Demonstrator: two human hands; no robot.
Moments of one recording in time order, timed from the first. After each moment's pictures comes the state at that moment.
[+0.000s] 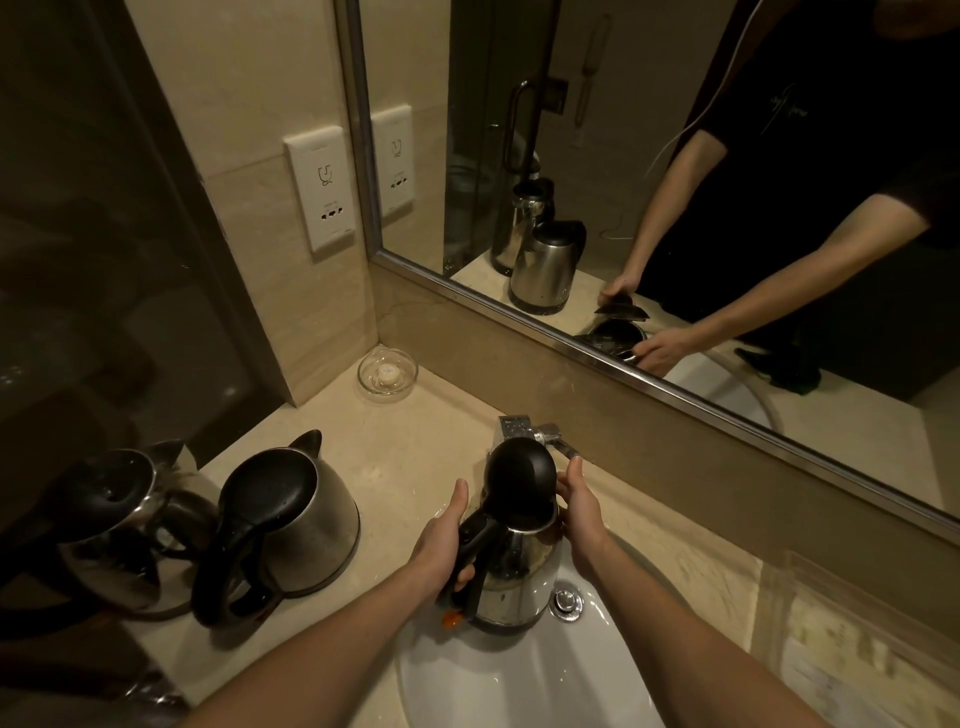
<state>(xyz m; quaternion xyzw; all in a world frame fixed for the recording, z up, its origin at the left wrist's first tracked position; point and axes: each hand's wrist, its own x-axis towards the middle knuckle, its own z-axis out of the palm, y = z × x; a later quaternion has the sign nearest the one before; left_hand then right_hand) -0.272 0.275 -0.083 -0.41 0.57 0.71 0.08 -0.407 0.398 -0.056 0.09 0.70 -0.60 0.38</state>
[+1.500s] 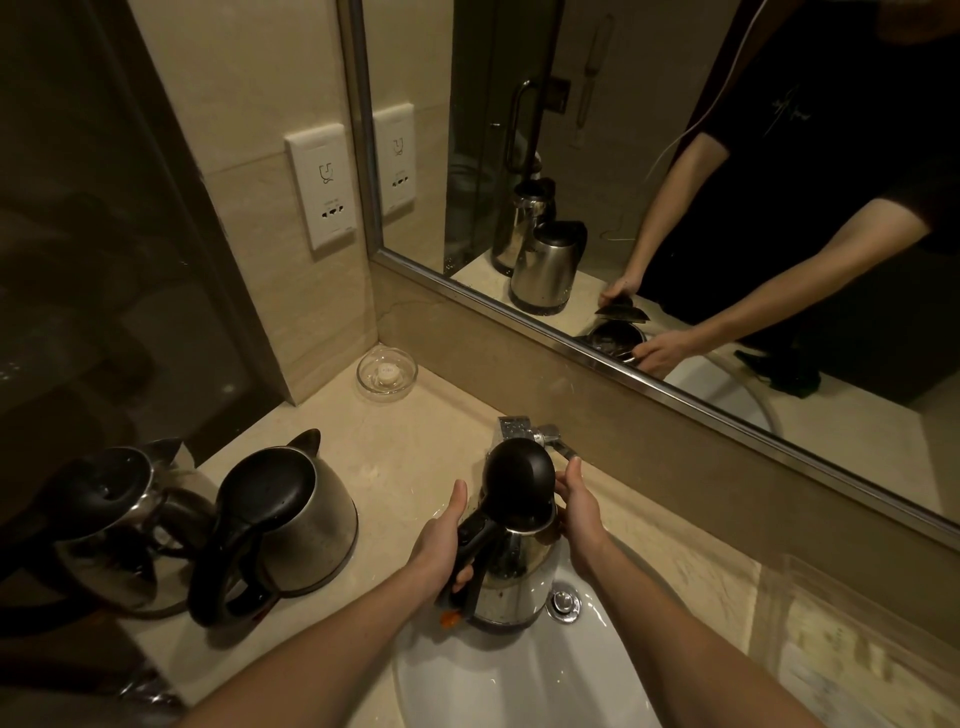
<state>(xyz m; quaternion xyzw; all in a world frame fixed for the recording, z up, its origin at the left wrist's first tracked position) -0.270 0.279 -0.075 -0.41 0.58 0.70 0.07 -0.409 0.397 -0.058 0.08 0.71 -0.60 0.37</state>
